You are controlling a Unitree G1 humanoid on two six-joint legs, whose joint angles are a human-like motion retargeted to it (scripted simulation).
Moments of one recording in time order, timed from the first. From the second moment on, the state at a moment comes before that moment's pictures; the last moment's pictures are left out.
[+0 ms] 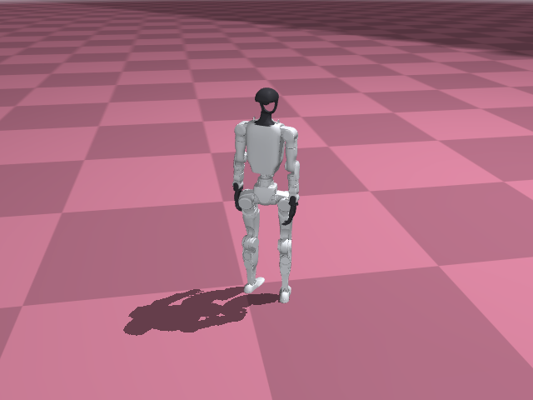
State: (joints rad) left arm -0.05 0.11 0.23 1.49 0.34 0.03 -0.15; right arm 0.04 -0.09 -0.10 1.58 -0.22 0.08 0.17; waist -0.24 0.05 -0.07; left_leg -0.20 -0.10 -0.37 0.12 0.02 -0.04; right_leg -0.16 0.03 0.04 0.22 -0.05 0.02
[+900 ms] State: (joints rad) left arm 0.09 0.04 0.42 1.53 0.23 -0.04 0.00; right arm -0.02 -0.12 -0.11 1.40 -0.15 0.04 0.20; waist -0.07 -0.04 -0.11; left_leg -0.05 0.01 0.85 0.04 -0.08 0.00; right_leg 0.10 -0.11 -1.34 0.04 -0.11 0.12
